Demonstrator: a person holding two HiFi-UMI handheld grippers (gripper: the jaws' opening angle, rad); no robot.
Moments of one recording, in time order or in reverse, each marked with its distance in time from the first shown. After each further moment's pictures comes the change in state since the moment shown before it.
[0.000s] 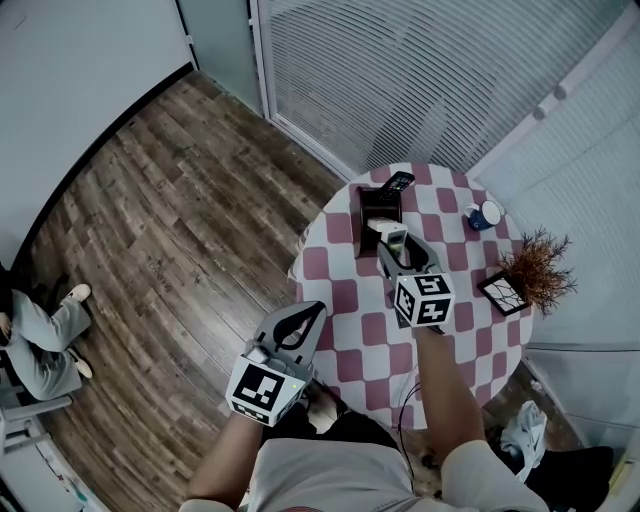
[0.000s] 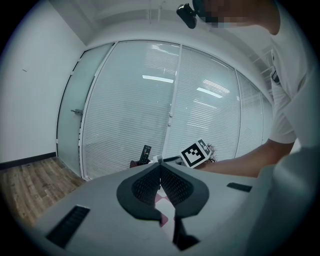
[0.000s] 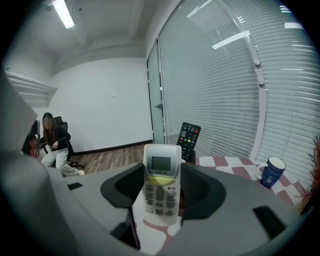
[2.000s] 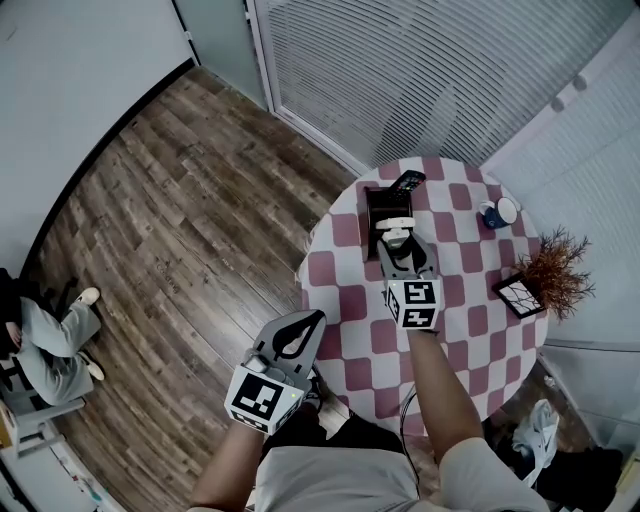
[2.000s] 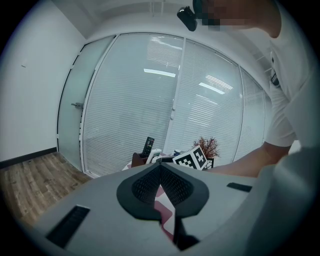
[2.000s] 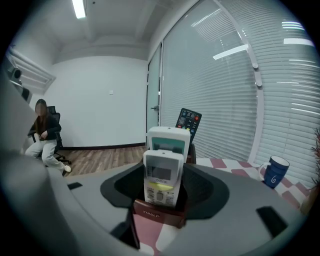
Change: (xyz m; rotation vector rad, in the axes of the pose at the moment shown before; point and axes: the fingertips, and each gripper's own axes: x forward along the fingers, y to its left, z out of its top) left arm 0.012 0.018 -0.024 -0.021 0.069 0.006; right arm 0.044 -0.009 -0.028 -0.077 -0.075 -0.094
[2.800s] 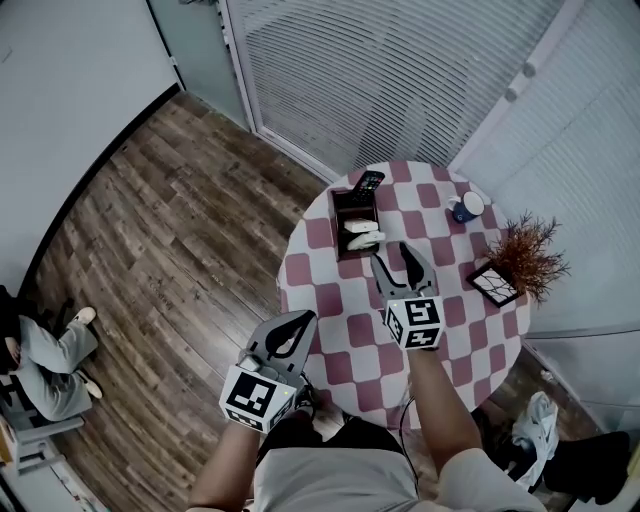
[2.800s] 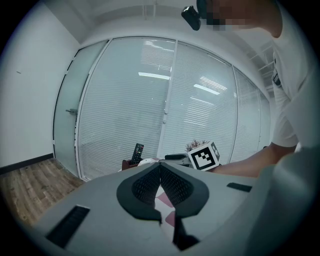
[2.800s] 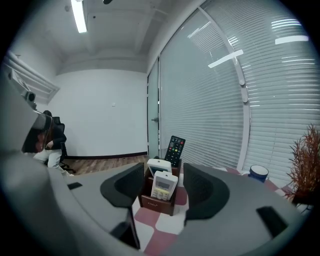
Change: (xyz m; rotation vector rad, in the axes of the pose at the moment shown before) left arm -0.003 -0.046 0.021 0.047 -0.035 -0.030; right arm -0.091 -0.014 0.038 0.032 -0.095 0.019
